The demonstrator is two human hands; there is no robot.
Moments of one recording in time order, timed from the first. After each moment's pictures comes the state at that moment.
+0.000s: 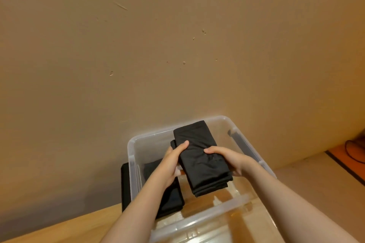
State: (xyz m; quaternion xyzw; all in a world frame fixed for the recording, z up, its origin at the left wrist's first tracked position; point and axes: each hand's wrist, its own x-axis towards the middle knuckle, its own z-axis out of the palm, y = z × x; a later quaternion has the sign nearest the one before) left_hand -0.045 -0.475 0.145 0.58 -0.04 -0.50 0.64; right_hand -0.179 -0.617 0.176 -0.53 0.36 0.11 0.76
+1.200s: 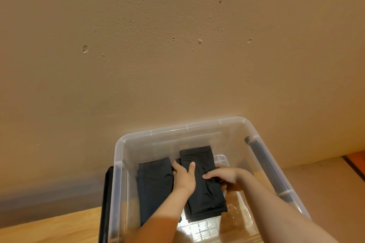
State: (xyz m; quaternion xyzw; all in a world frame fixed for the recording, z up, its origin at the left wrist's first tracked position) left_hand -0.058 -0.532 0.051 0.80 -0.01 -0.37 0.46; right_hand -0.130 -0.676 0.052 -0.62 0.38 0.32 0.61
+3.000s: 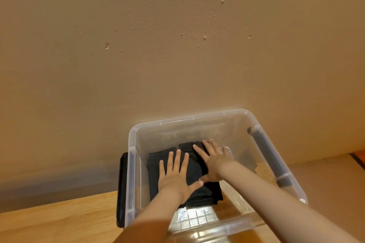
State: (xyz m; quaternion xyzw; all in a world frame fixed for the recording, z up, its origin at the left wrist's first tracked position) left_hand -0.057 -0.461 0.073 0.88 -0.38 -0.28 -0.04; right_hand -0.107 -0.610 0.100 -0.93 0.17 0.33 0.04
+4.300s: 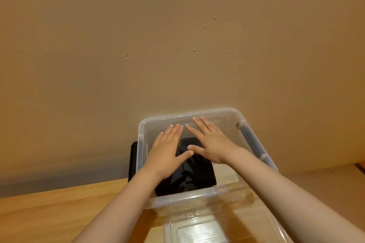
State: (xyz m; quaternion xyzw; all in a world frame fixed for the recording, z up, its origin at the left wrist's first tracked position) left_hand -0.074 -0.416 0.176 0.87 -0.45 -0.10 0.19; right_hand -0.160 -0.580 0.198 -0.99 0.07 0.07 0.10
